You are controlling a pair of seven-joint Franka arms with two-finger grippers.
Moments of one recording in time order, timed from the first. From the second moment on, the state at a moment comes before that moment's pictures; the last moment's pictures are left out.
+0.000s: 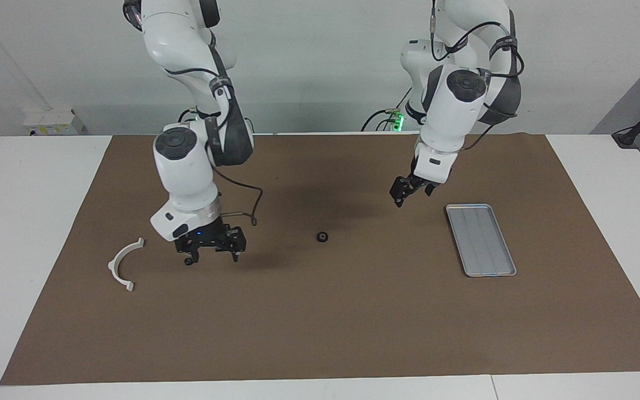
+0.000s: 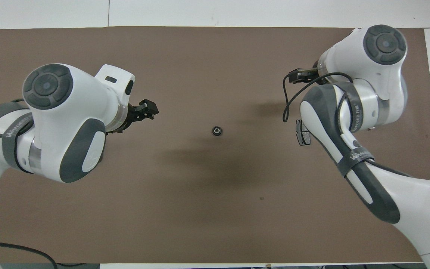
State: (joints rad) left arm -0.37 0.13 -0.06 -1.83 -0.04 2.00 -0.72; right arm 0.20 0.37 -0.06 -1.63 -0.02 2.15 0.12
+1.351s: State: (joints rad) left arm -0.65 0.71 -0.02 -1.30 -0.04 1.98 -1.07; right arm 0.09 0.36 -0.05 -1.79 -0.01 2.19 -0.15
